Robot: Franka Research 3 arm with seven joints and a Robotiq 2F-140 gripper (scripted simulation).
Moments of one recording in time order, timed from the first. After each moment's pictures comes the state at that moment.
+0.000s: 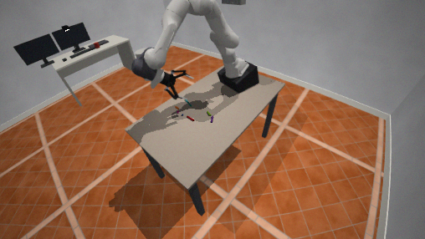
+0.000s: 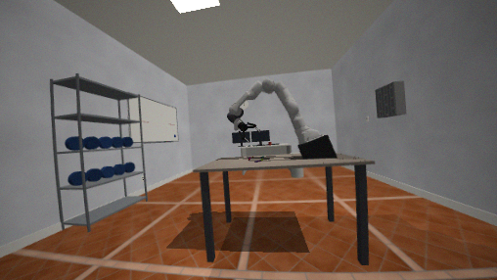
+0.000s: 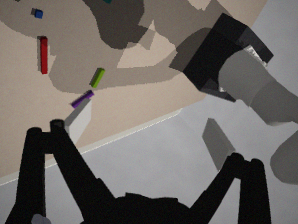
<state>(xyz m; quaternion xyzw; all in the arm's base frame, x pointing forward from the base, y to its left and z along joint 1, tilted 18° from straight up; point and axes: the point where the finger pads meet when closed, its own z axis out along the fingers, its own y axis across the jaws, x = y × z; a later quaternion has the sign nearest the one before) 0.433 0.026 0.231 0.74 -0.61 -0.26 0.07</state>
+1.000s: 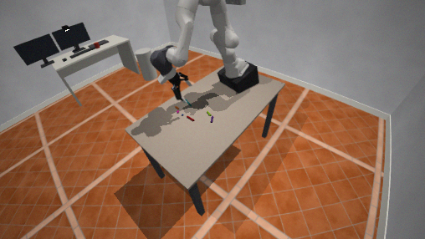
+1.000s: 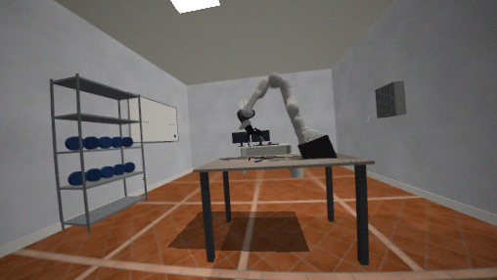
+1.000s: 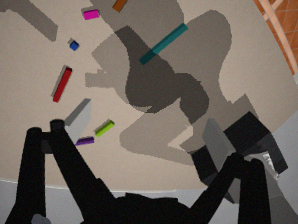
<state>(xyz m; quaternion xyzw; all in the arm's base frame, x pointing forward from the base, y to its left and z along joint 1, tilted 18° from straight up) 0.440 -0.026 0.157 0.87 -0.49 -0.06 0.02</state>
